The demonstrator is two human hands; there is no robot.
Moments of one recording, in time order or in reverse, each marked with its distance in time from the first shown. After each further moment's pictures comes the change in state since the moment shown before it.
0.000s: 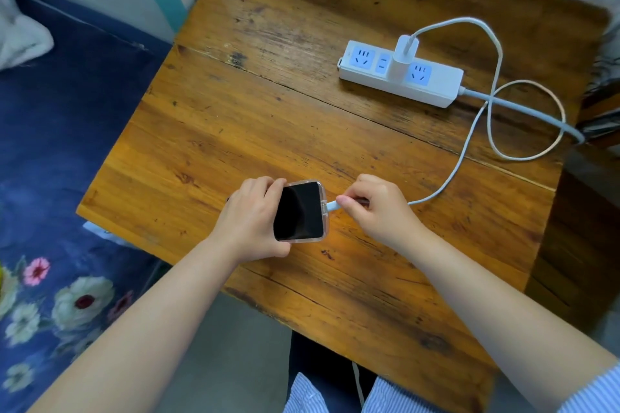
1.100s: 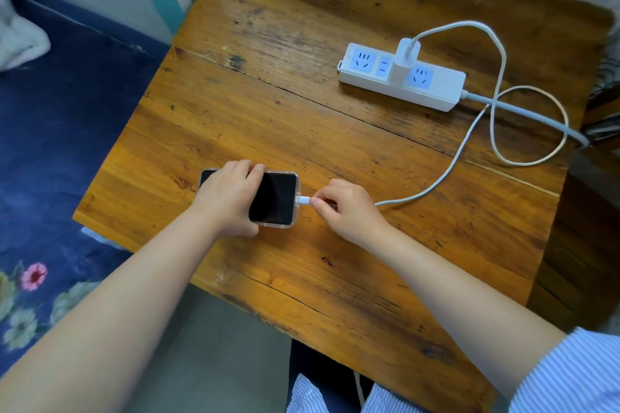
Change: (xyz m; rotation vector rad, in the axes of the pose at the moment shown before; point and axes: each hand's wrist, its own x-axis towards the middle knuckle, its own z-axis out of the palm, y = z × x) left_hand 0.026 -0.028 -0.021 0.197 -0.071 -0.033; right_hand 0.026 0.003 0.031 -0.052 -0.076 -0.015
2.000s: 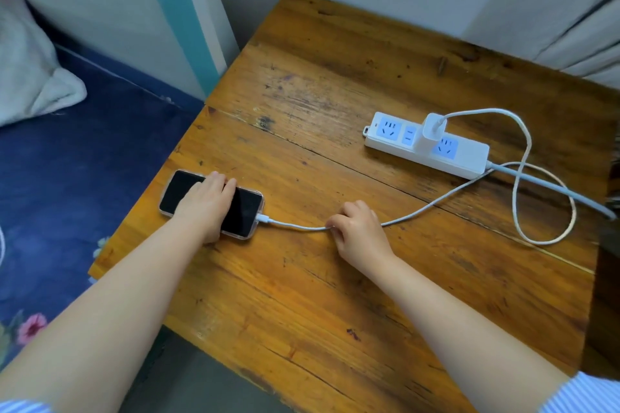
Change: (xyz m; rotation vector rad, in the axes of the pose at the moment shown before) left_hand 0.049 -0.089 -0.013 0.112 -0.099 -0.245; right_hand 0.061 -0.005 0.003 -0.308 0.061 -0.050
